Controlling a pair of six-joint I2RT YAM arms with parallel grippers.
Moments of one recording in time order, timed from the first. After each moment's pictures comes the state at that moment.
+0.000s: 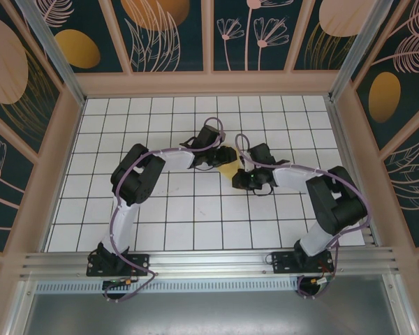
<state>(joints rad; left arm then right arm) -0.66 2.21 1.41 0.02 0.41 -0.84 0.47 1.64 0.79 -0.22 -0.43 0.47</state>
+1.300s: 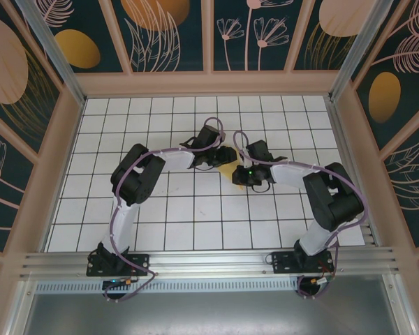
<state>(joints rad) -0.66 2.21 1.41 0.02 0.41 -0.84 0.48 1.67 0.83 -0.23 -0.34 0.46</state>
